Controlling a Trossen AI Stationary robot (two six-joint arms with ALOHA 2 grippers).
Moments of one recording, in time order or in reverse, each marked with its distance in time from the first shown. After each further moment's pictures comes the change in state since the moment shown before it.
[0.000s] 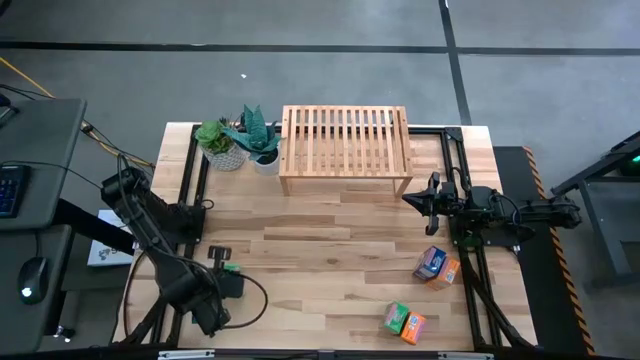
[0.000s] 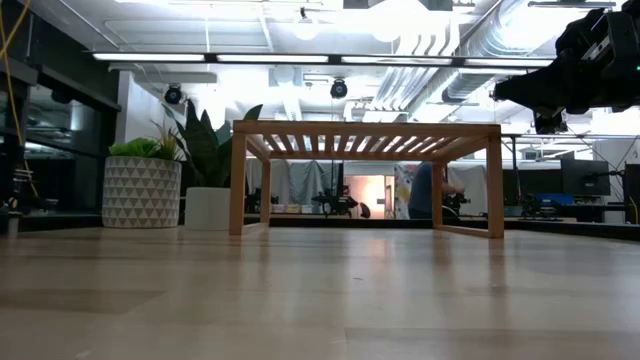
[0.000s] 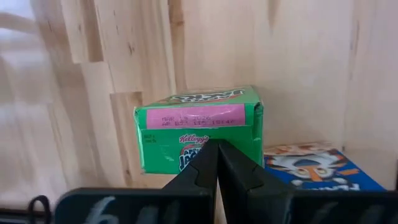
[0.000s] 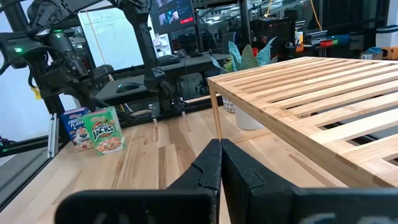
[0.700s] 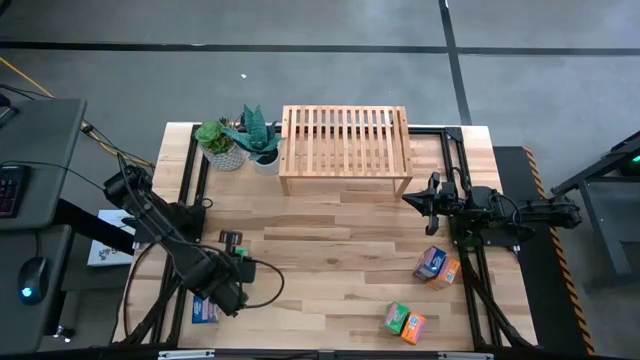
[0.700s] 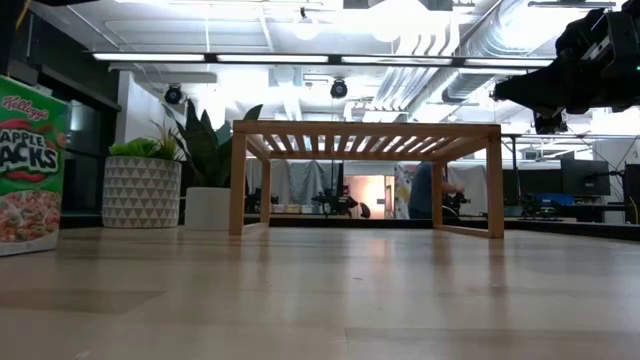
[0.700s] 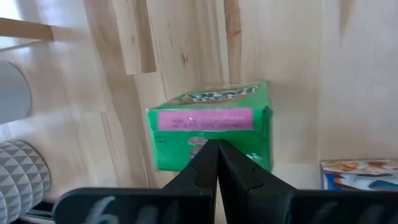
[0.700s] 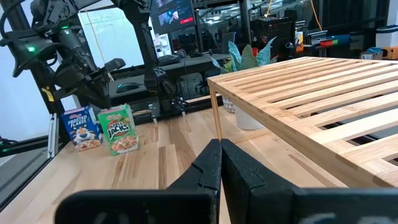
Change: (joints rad) left arm 0.129 0.000 0.000 -0.066 -0.059 0.154; right arm 0.000 0.000 0.000 0.000 0.000 0.000
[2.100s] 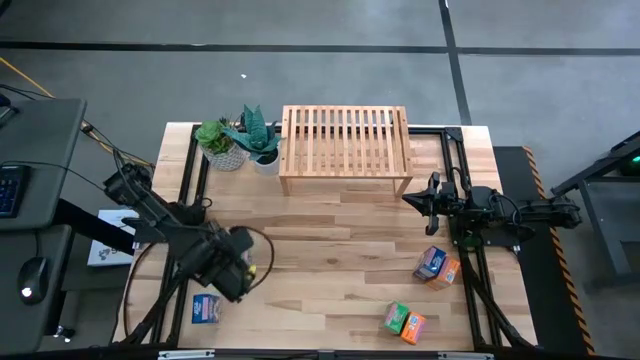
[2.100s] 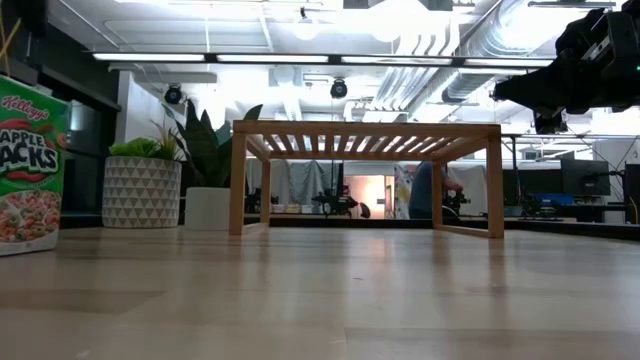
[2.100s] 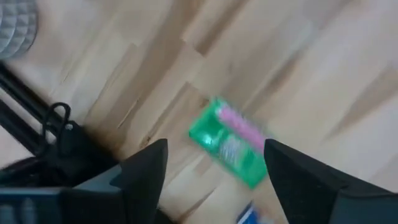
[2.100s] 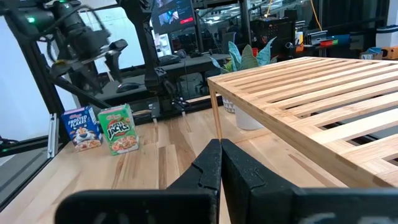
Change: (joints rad) left arm 0.087 -0.020 0.178 -0.211 -0.003 -0.728; right arm 0.000 0.000 0.000 0.000 0.000 0.000
